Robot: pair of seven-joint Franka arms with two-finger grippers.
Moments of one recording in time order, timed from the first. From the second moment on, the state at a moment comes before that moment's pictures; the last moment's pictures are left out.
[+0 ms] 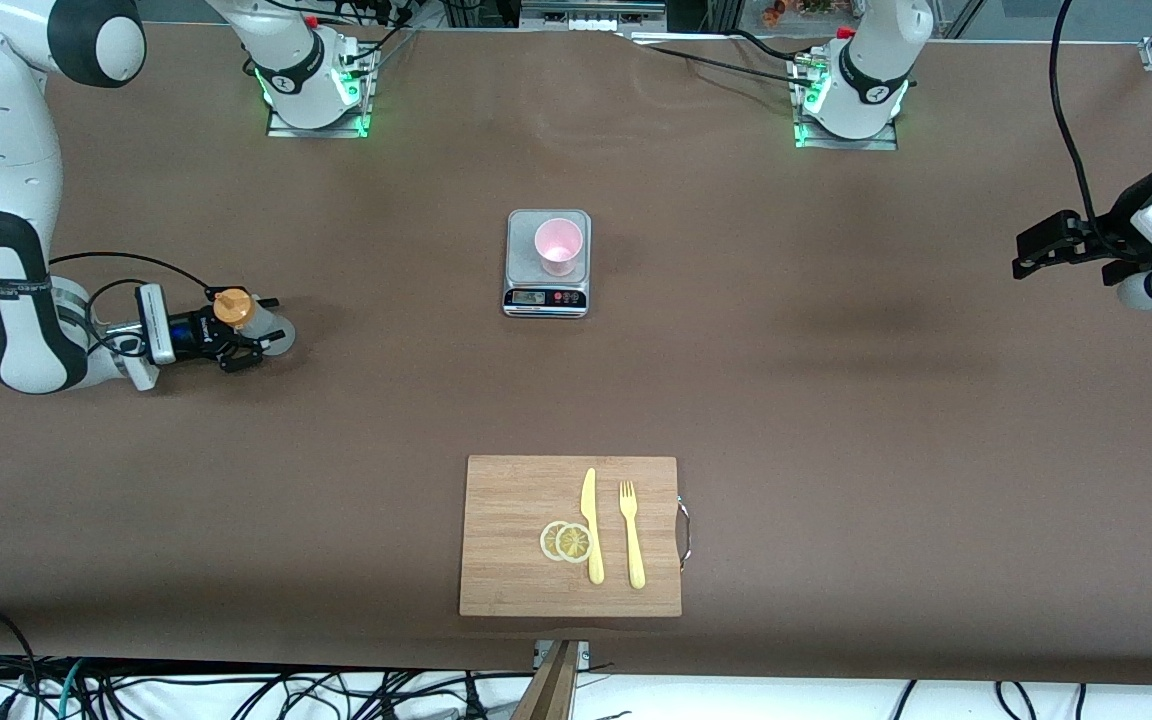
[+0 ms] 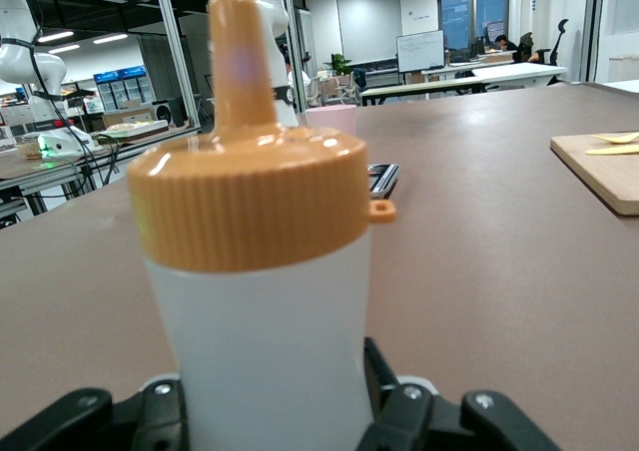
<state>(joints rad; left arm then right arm) -0.02 0.11 0.00 -1.47 0.00 1.51 0.02 -0.21 0.88 -0.21 -1.66 0.94 1.31 -2.62</state>
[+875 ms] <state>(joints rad) -0.02 0.11 0.00 -1.47 0.00 1.51 0.02 -0.15 0.59 -0.29 -1.57 0.48 1.47 -2.13</state>
